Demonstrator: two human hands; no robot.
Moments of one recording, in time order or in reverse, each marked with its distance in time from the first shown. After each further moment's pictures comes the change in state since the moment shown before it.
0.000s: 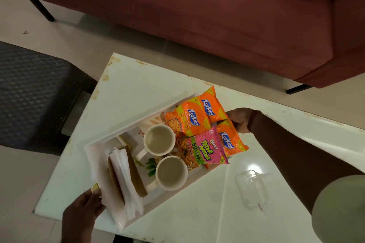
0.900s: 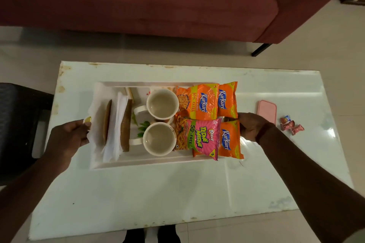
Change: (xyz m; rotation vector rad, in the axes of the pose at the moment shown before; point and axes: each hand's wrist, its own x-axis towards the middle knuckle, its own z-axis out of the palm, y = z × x) left_hand 0.054 0.179 0.087 0.281 -0.237 0.354; right_hand -0.038 0.157 -0.042 0.580 0.195 -0.219
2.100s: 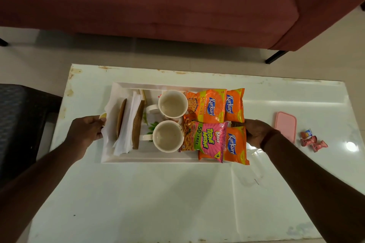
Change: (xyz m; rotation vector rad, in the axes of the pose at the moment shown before) left_hand 0.063 -0.011 0.019 0.073 -0.031 -0.073; right_hand 0.045 -0.005 0.014 -0.020 -0.004 -0.069
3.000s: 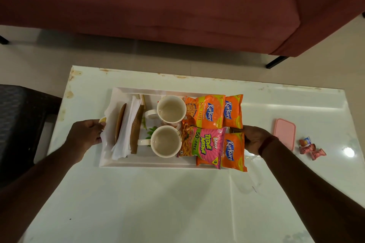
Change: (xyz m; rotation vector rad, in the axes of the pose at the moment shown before) left_hand -0.001 0.002 0.001 0.056 0.006 -0.042; right_hand 0.006 0.001 -0.003 0.011 0.052 0.054
